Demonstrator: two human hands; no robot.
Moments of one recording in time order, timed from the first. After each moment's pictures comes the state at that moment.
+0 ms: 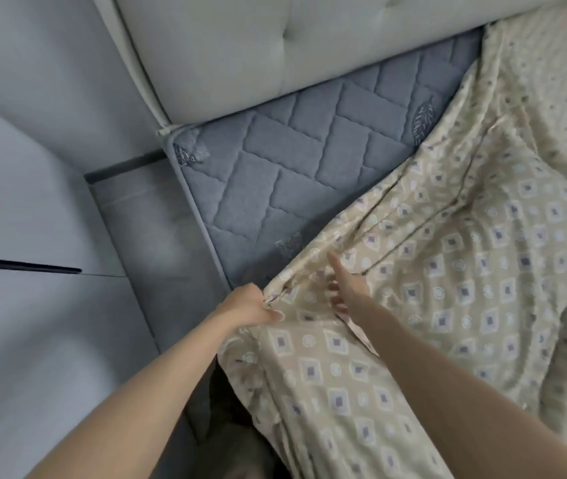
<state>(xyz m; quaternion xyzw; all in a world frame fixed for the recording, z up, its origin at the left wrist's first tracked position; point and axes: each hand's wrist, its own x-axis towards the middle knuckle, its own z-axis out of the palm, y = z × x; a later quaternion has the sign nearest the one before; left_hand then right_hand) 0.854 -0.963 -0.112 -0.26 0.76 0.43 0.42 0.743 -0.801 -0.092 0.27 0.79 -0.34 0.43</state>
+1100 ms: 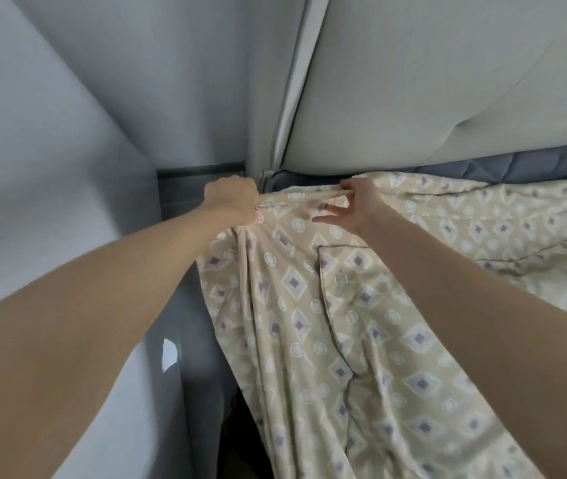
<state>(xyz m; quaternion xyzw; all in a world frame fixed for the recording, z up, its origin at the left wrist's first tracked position) 0.755 -1.267 -0.111 -0.32 0.89 0.20 0.27 0.612 -1.134 -0.106 0.22 0.63 -0.57 0.48</state>
